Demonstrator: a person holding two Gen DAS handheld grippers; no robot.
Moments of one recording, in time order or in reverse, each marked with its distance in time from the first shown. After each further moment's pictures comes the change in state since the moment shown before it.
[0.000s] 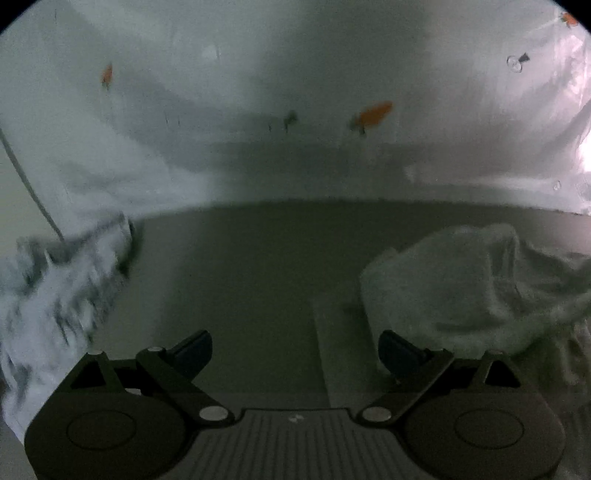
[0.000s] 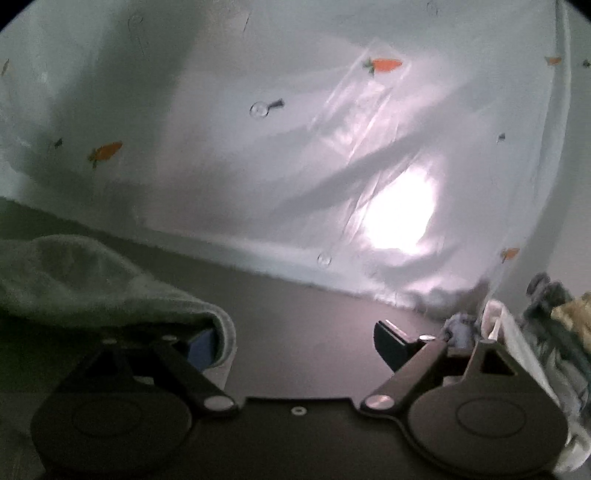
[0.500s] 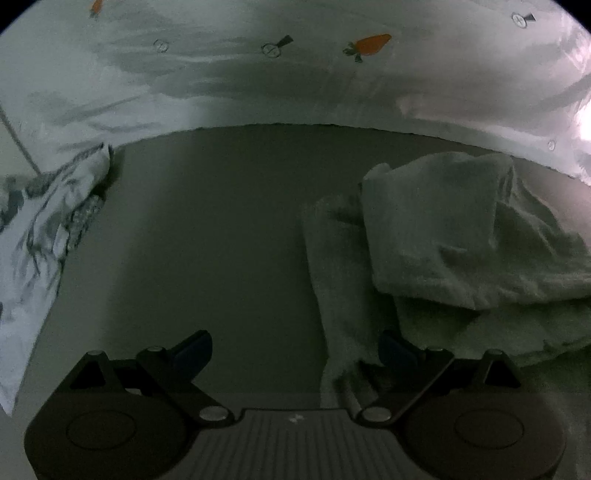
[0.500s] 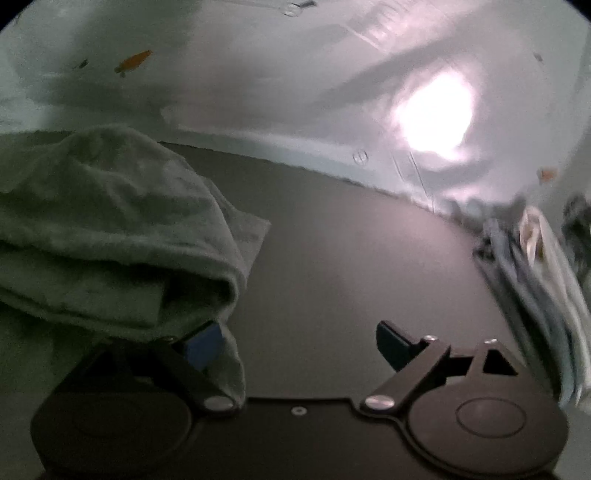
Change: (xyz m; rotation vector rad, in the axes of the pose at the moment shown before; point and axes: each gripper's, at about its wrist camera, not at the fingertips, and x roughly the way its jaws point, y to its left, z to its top) left arm 0.007 0.008 -0.040 -0.041 0.162 -0.073; right arm 0.008 0.000 -0.054 0.017 0.271 0.116
